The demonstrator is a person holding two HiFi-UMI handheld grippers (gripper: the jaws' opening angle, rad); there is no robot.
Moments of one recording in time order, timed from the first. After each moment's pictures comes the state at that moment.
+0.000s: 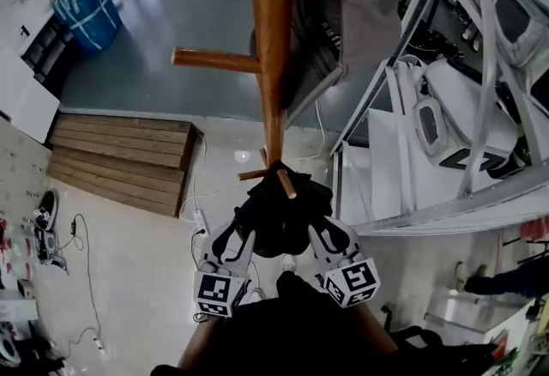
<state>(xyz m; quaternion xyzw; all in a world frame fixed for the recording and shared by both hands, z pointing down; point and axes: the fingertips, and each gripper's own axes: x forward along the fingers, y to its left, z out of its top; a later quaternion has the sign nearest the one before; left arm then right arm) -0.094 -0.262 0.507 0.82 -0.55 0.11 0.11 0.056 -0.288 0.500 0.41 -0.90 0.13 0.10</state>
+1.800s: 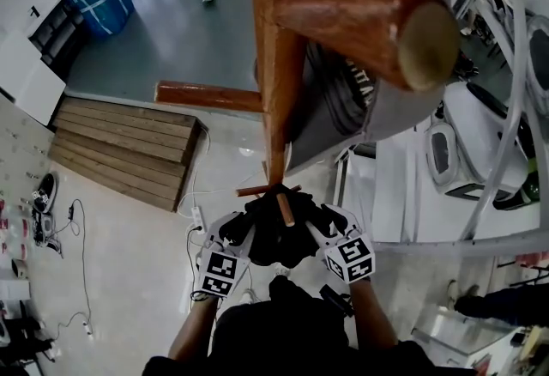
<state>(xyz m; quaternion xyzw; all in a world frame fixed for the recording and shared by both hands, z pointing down) -0.090 -0.330 0.572 0.81 -0.52 0.23 0.13 0.057 -0.373 0.575 0.32 -0.91 0.12 0.23</state>
